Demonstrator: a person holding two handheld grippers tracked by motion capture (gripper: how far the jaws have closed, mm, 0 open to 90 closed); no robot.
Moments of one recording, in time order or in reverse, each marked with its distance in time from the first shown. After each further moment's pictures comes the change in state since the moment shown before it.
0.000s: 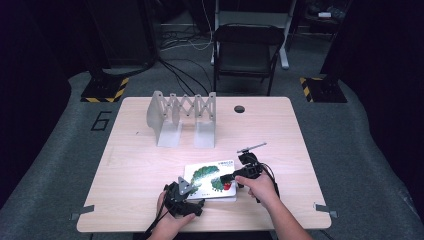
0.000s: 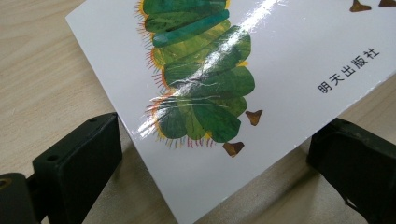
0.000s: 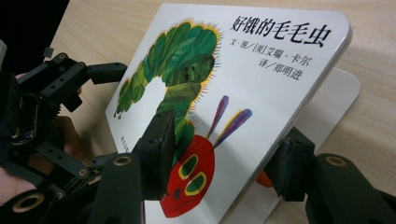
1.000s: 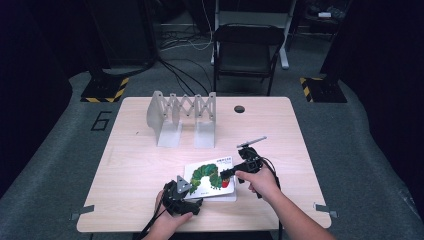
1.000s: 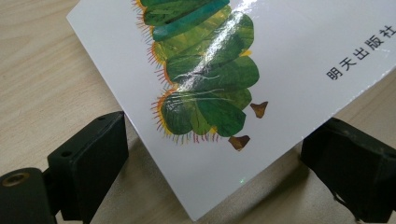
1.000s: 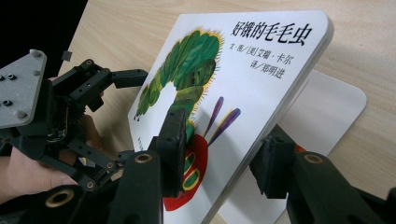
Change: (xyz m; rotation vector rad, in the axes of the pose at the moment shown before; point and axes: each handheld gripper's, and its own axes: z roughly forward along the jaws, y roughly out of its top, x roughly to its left) left arm 0.007 0.002 -0.003 0.017 -0.028 0.013; right arm 0.011 0.016 -0.013 0.035 0.023 0.022
